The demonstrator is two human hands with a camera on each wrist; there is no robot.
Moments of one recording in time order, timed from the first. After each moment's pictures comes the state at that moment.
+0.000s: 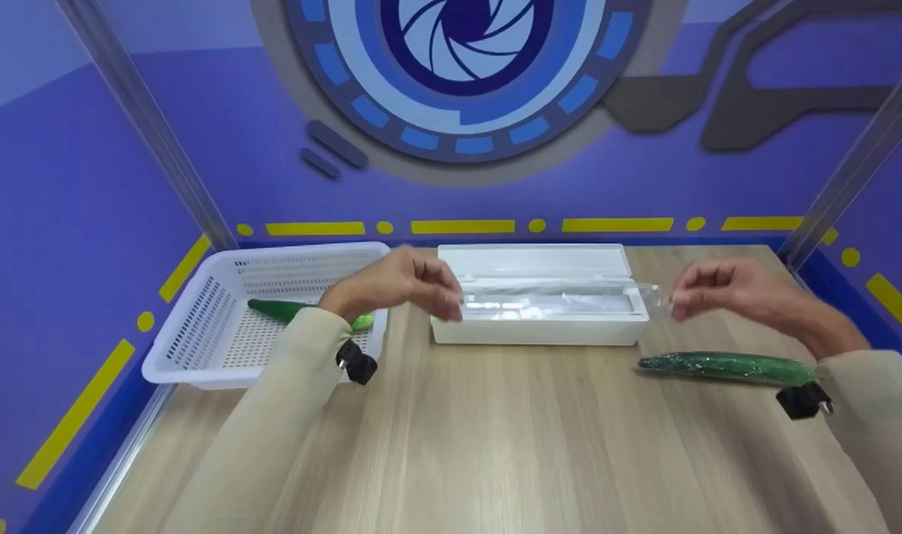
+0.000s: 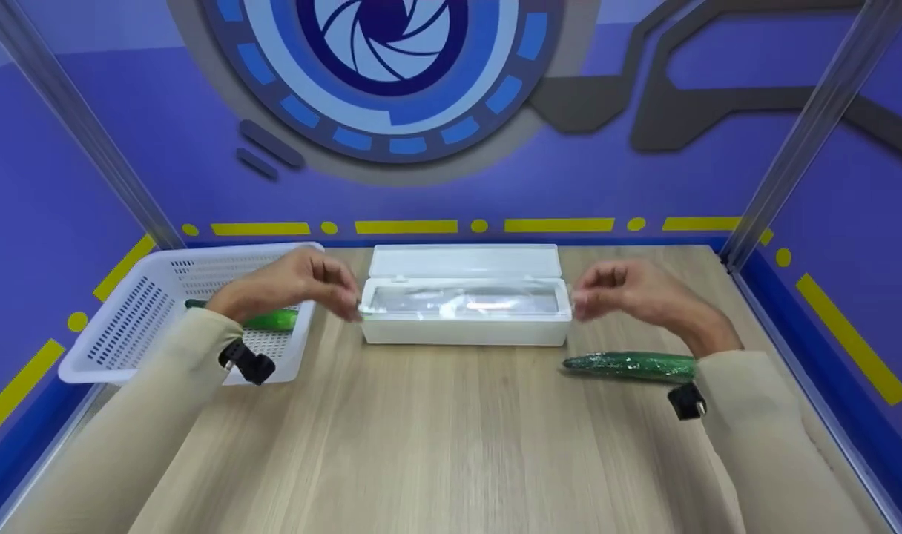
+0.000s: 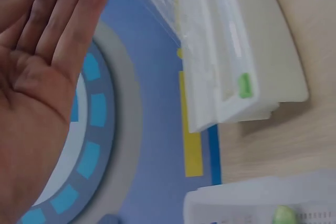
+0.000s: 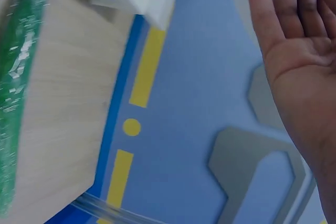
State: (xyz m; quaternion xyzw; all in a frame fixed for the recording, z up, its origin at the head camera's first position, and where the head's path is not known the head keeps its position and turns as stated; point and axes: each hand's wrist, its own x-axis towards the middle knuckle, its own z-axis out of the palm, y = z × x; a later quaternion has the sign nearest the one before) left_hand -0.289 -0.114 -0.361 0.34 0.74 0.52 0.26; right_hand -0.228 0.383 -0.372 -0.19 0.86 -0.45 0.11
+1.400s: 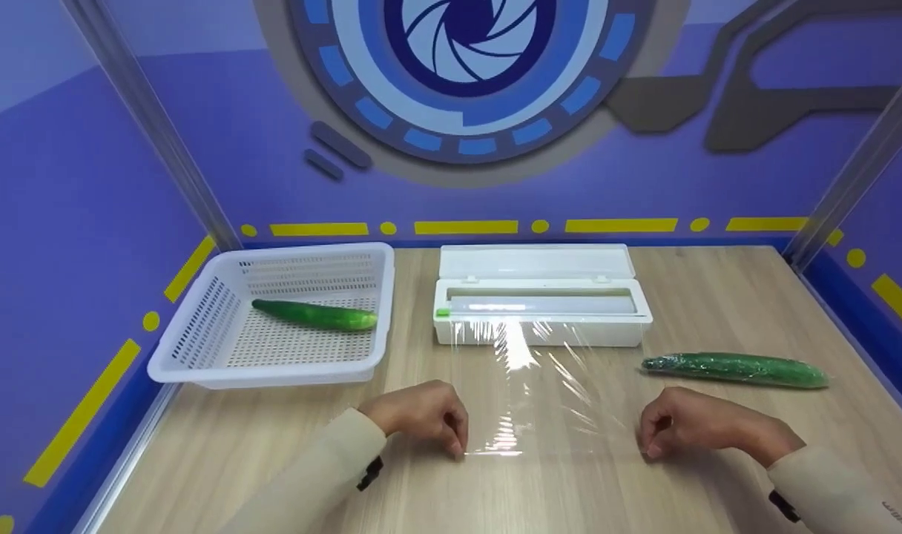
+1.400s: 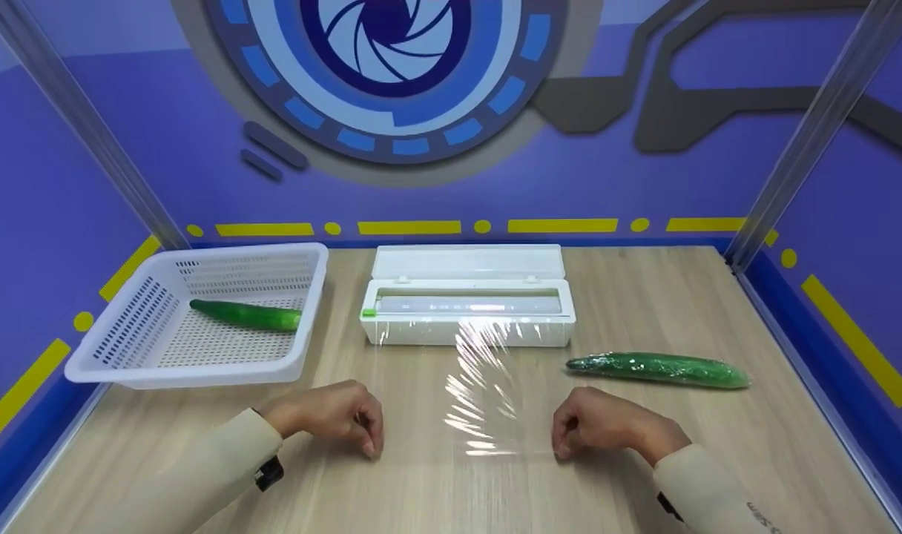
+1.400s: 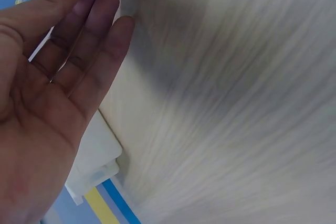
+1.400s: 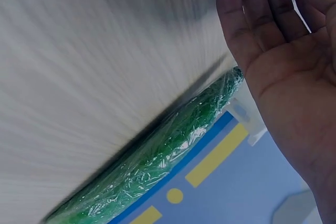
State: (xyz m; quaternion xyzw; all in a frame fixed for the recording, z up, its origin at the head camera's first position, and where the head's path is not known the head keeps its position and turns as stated) left_hand -0.218 -0.092 -0.499 0.41 0.83 0.25 0.30; right_hand -0.178 0.347 -0.506 -0.33 0.82 -0.38 0.26
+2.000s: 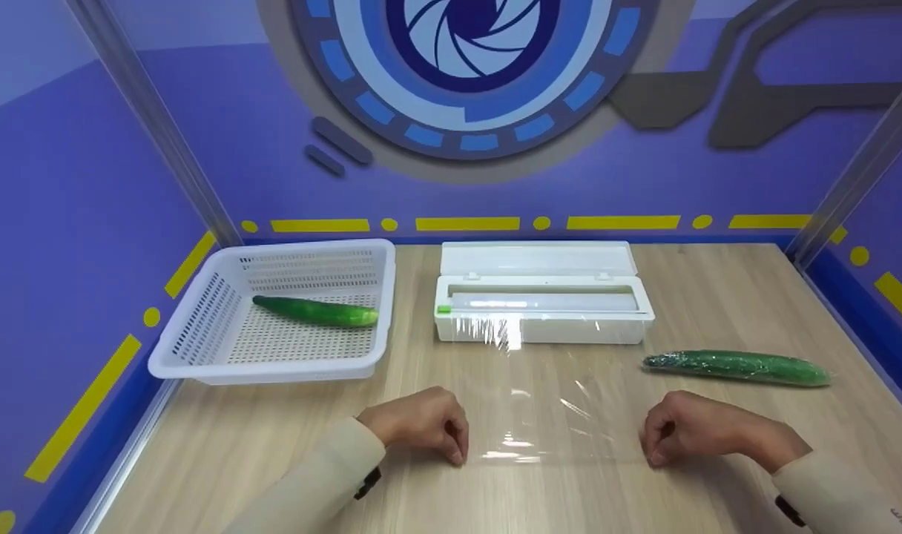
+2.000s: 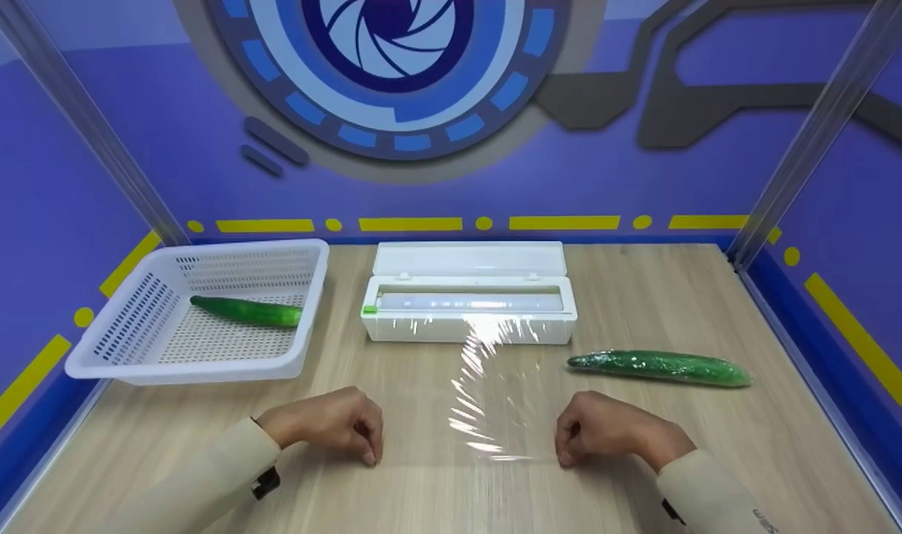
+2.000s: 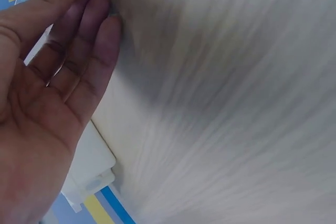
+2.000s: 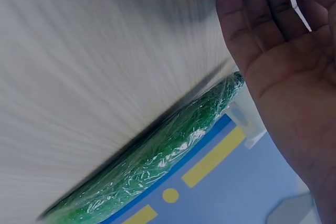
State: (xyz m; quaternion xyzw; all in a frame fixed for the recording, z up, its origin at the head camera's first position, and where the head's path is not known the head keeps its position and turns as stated) left_hand -0.208 -0.094 -0.509 0.40 0.82 0.26 0.30; right_hand -0.170 0.347 -0.506 -0.34 0.82 -0.37 0.26
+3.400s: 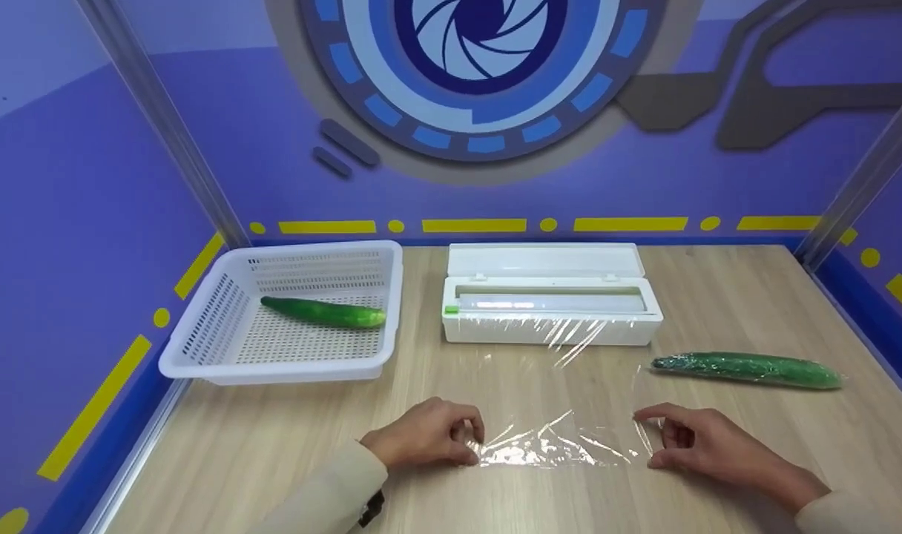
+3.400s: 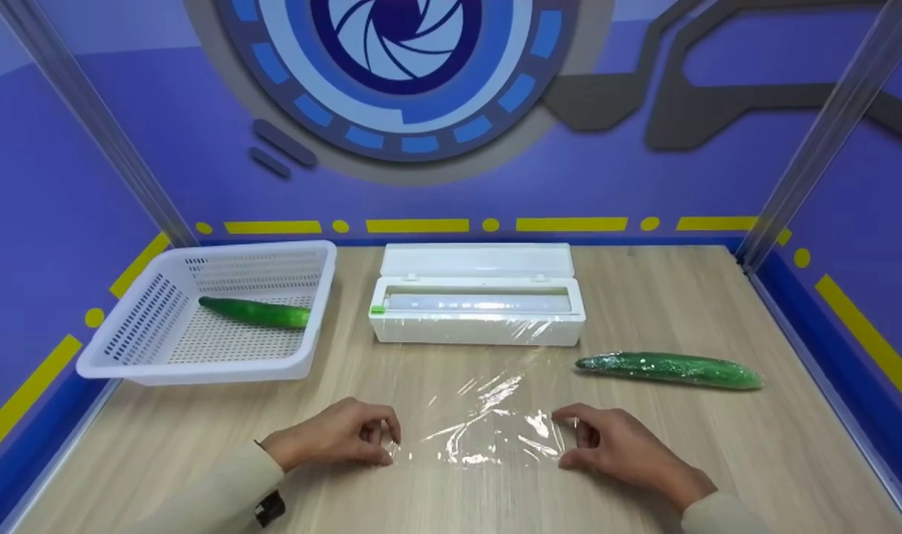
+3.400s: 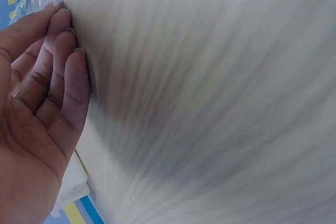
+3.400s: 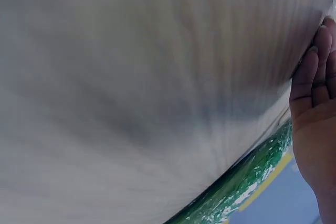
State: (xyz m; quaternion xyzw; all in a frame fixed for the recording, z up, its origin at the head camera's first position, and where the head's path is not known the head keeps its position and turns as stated) left_hand -0.191 -0.101 -0.532 0.33 0.85 0.35 0.22; right_hand -0.142 0.355 -0.549 -0.26 0.88 -0.39 0.08
